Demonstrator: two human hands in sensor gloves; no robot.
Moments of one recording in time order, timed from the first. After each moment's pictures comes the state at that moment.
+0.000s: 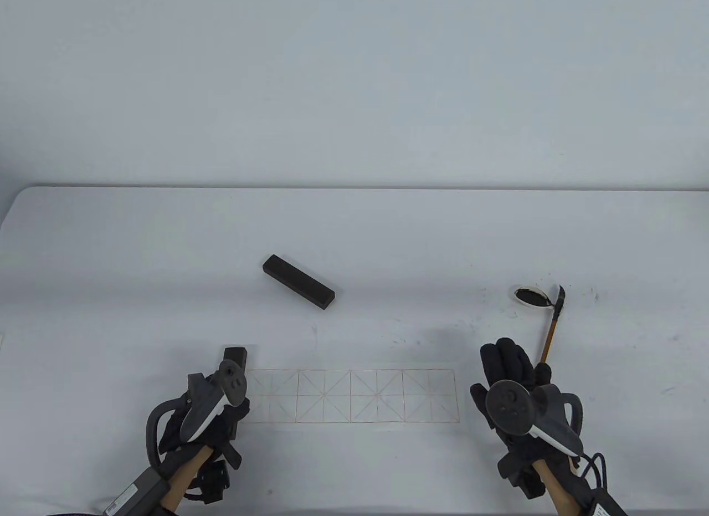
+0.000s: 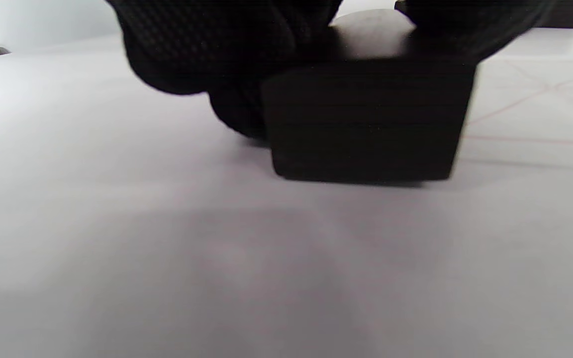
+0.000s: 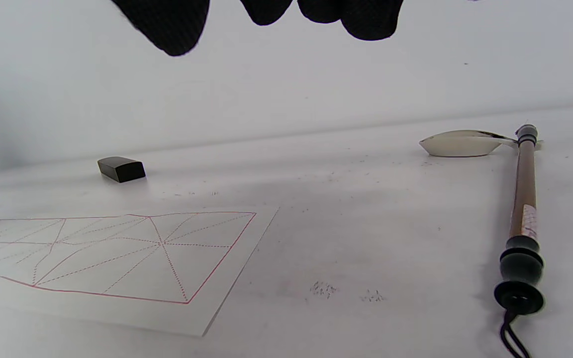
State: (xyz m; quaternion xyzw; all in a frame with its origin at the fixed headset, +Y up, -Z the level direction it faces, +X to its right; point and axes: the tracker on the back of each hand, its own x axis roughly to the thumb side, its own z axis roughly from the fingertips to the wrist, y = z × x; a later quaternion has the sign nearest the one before) left_hand -0.240 -0.746 -0.292 -0.15 0.15 -0.01 0.98; right_hand 0.220 -0.697 -0.280 0.11 -0.01 0.99 0.06
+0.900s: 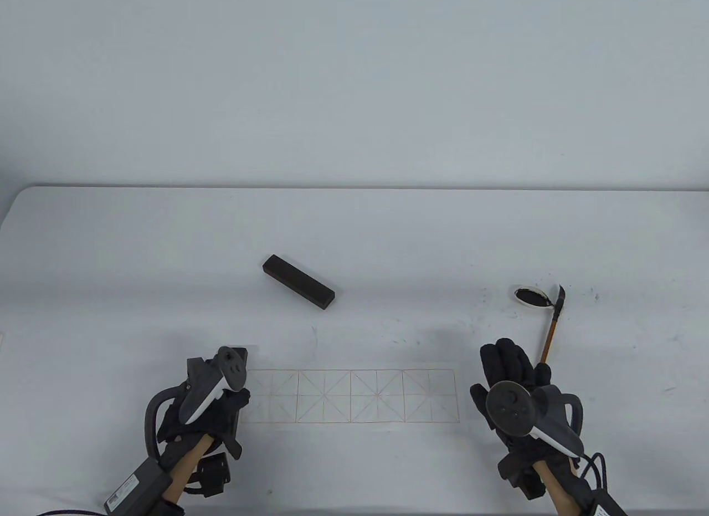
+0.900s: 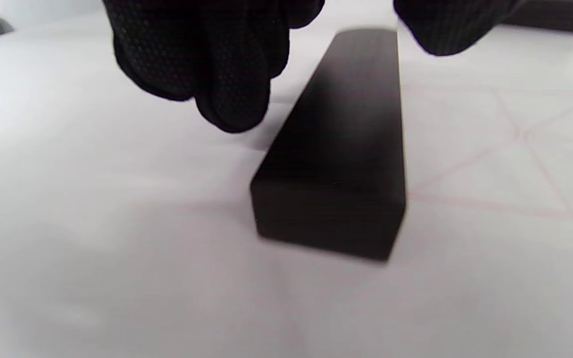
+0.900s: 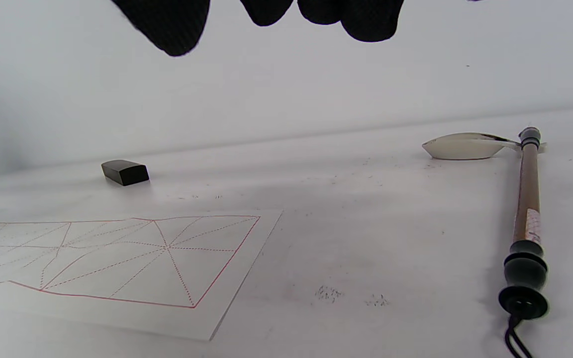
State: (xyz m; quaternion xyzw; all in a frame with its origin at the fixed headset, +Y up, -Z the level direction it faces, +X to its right) left_hand -0.239 -0.721 -0.306 -0.19 0.16 0.00 0.97; right_hand 0.219 -0.696 -0.279 0.11 -0.01 0.99 0.06
